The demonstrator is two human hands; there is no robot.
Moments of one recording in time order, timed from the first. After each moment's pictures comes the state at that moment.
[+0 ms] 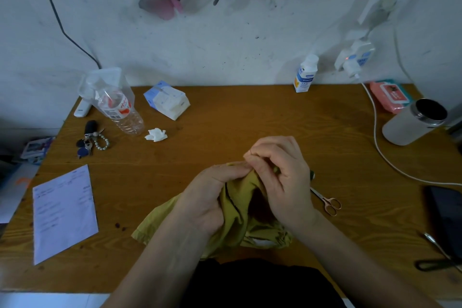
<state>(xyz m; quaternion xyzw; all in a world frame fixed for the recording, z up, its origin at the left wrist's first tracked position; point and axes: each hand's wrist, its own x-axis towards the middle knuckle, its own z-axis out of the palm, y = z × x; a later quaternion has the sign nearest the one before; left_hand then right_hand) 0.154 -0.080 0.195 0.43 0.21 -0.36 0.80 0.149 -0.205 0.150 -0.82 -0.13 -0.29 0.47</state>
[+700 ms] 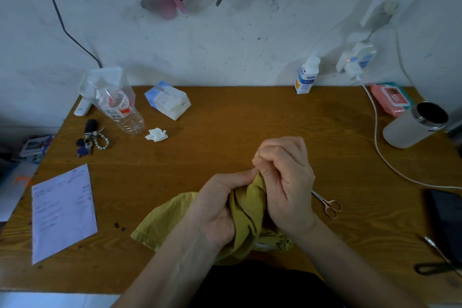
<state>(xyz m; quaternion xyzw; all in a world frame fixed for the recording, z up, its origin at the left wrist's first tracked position) 0.145 -0.088 0.195 0.31 0.23 -0.39 0.84 0.150 -0.198 0.150 -0.80 -0.13 -0.34 0.48</state>
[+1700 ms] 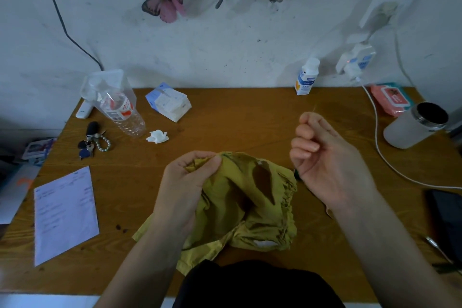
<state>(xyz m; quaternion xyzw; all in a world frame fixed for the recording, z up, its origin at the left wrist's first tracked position) 0.155 -0.050 0.187 0.61 0.19 -0.13 0.76 0.166 -0.247 0.196 -0.34 0.11 0.08 0.93</state>
